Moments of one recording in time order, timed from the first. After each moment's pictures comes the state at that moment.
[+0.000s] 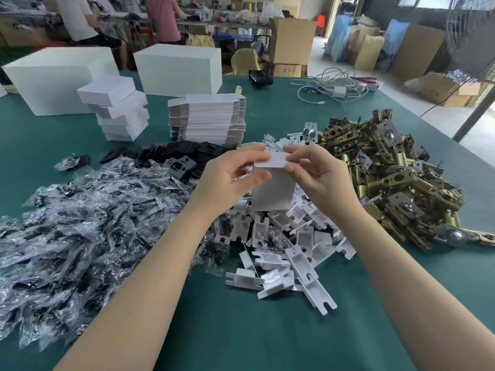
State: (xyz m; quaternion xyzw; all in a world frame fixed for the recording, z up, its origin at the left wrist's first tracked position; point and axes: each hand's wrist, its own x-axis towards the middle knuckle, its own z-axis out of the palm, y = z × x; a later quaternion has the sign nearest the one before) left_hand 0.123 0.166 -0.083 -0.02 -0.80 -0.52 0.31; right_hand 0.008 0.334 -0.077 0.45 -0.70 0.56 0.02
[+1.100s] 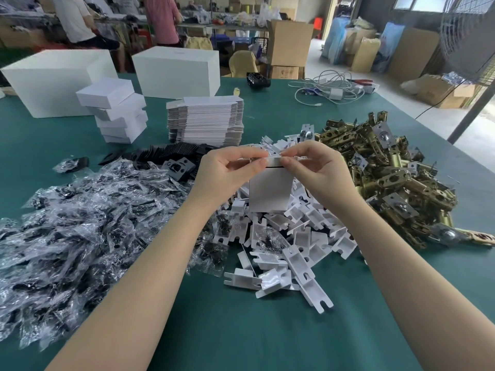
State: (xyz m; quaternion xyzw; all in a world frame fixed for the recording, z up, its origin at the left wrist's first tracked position) left_hand 0.118 0.170 -0.069 0.00 -0.75 -0.57 0.33; right_hand 0.012 0.336 -0.056 0.43 -0.69 0.58 -0.02
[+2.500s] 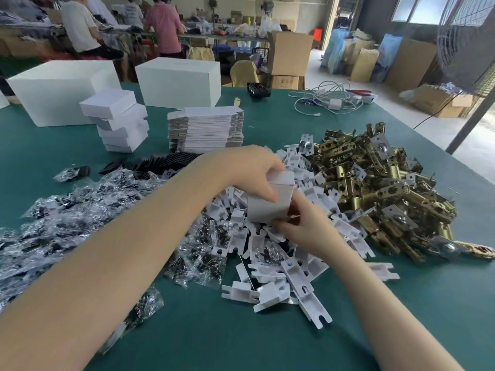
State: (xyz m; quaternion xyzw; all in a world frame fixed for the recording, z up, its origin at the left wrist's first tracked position) left_hand 0.080 0.178 0.005 -0.02 -0.99 -0.08 -0.07; right_hand 0.021 0.342 -0.111 0.39 -0.83 0.38 -0.10
